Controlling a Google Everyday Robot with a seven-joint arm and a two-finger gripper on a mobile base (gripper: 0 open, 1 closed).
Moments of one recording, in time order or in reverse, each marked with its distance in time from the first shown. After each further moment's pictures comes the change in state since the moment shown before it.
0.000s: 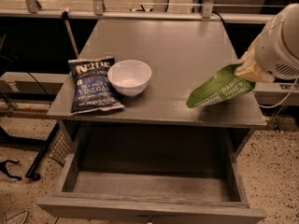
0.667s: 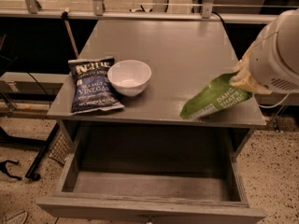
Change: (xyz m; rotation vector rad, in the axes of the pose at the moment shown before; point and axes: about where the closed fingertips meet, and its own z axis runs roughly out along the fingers) arm -0.011 0.028 -0.020 0.001 0.014 -0.033
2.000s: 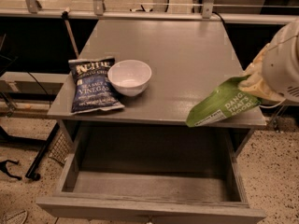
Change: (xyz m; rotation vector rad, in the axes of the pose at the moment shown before) arm 0.007 0.013 -0.024 0.013 0.006 0.011
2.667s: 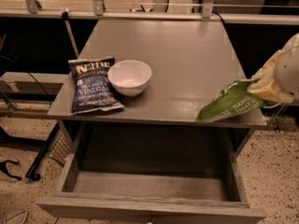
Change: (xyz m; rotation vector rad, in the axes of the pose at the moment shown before) arm 0.032 -0.010 0.026 -0.042 -0.011 0.075
